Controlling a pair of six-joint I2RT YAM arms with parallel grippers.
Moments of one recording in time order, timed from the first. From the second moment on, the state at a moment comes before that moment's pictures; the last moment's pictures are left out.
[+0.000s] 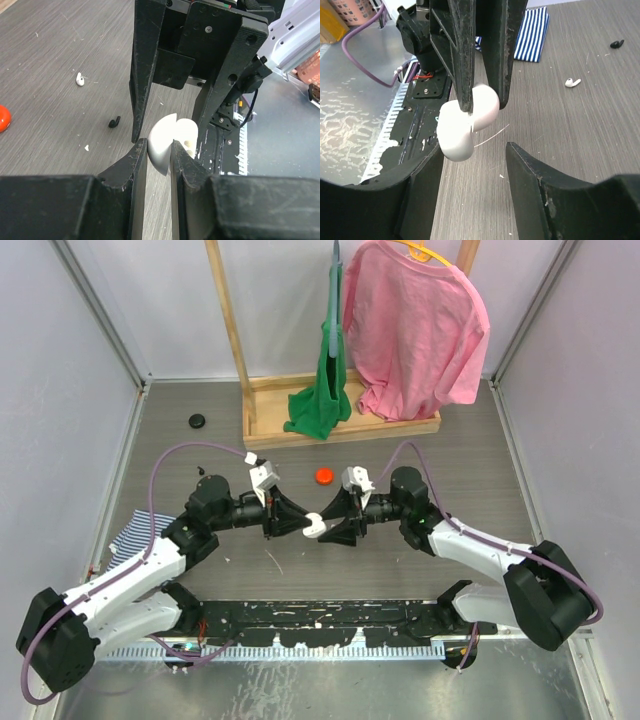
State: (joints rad) left arm -0.66 0.94 0.52 0.30 0.68 -0.27; right arm 0.61 1.21 0.49 0.61 -1.05 0.04
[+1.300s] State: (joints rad) left arm -0.69 0.96 0.57 0.16 0.64 -0.19; right arm 0.65 1.19 0.50 0.52 -1.02 -0.12
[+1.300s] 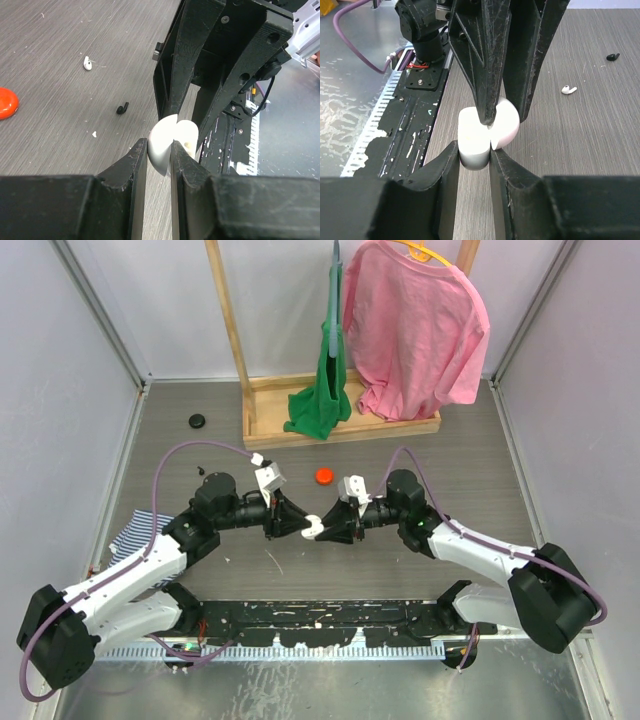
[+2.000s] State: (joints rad) left arm -0.69 0.79 0.57 0.10 0.32 -0.28; right arm 0.66 1.18 0.34 0.73 -0.89 -0.13
